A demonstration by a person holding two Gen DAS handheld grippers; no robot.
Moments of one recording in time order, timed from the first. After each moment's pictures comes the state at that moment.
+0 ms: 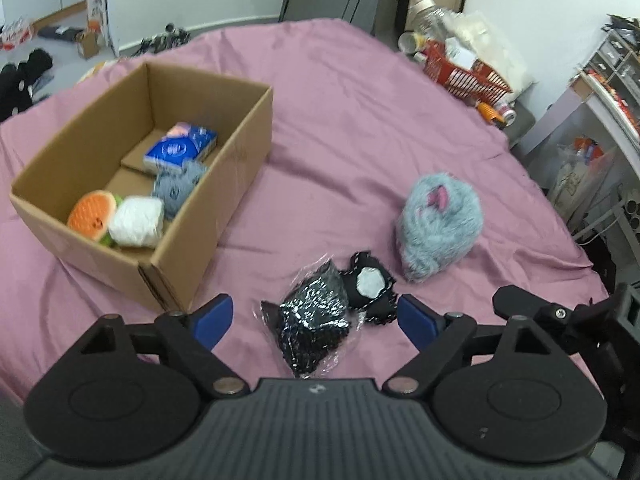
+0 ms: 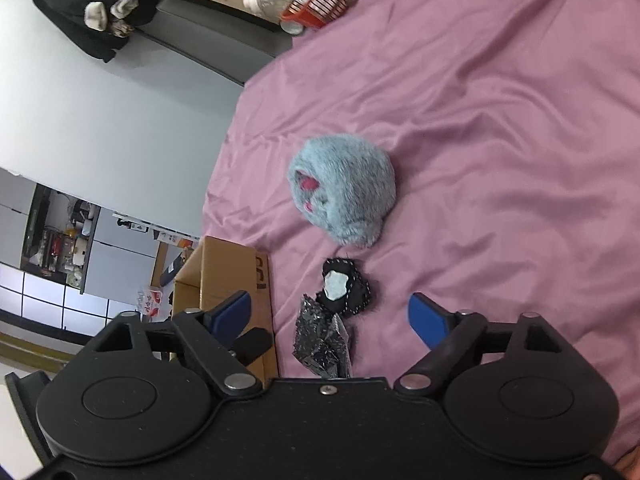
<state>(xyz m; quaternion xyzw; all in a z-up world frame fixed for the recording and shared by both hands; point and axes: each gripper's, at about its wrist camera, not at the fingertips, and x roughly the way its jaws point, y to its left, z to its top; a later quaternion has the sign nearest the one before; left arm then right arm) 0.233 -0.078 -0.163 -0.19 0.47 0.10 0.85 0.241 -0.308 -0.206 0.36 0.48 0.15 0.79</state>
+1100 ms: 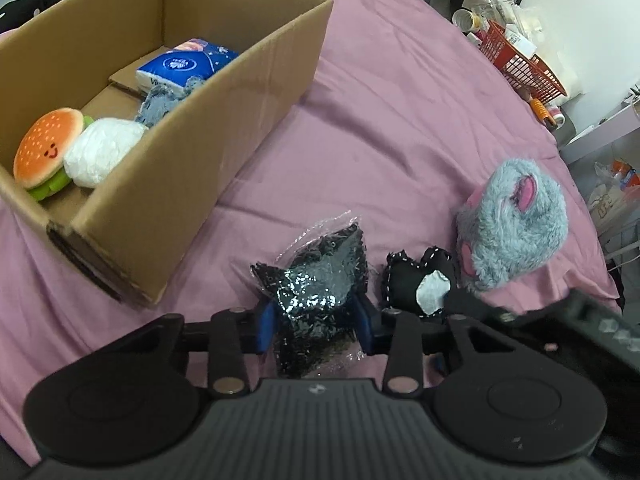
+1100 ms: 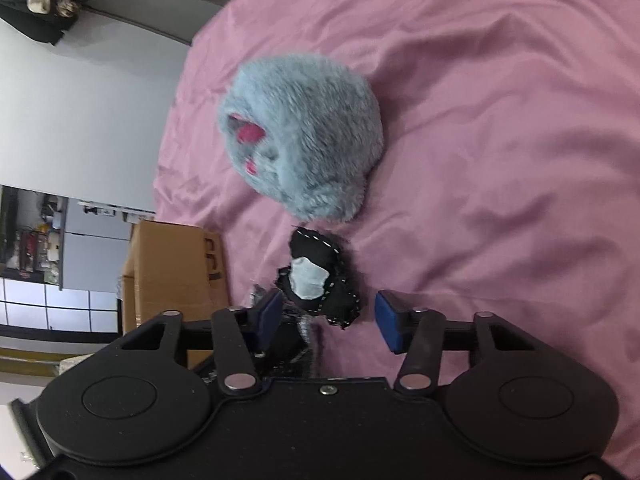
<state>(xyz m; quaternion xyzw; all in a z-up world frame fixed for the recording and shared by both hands) 0.265 -0.055 -0.235 -0.26 0.50 0.13 0.82 0.287 -0.265 -0.271 0.36 0.55 0.13 0.74</state>
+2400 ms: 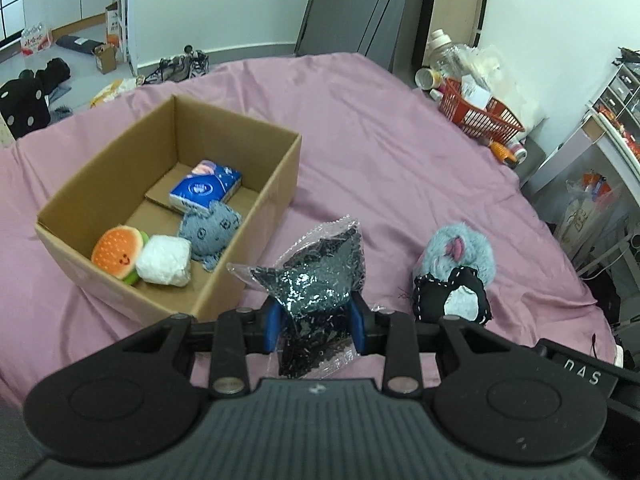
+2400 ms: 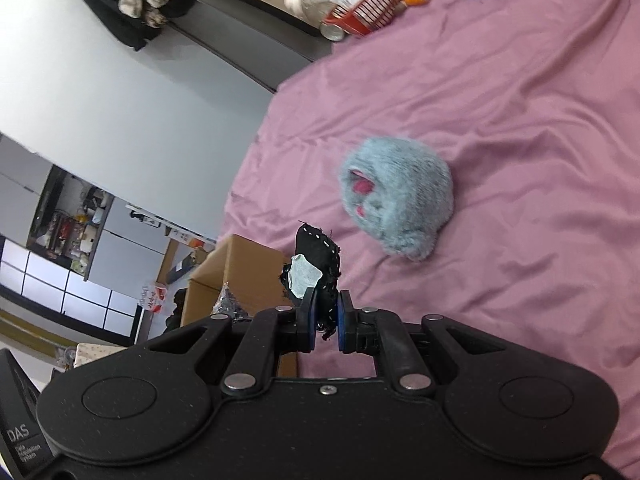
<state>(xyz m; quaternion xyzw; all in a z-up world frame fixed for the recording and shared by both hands) 0.233 -0.055 -0.138 -0.20 0.43 0.13 0.87 0.244 -0.269 -0.188 0.33 0.43 0.19 0.82</state>
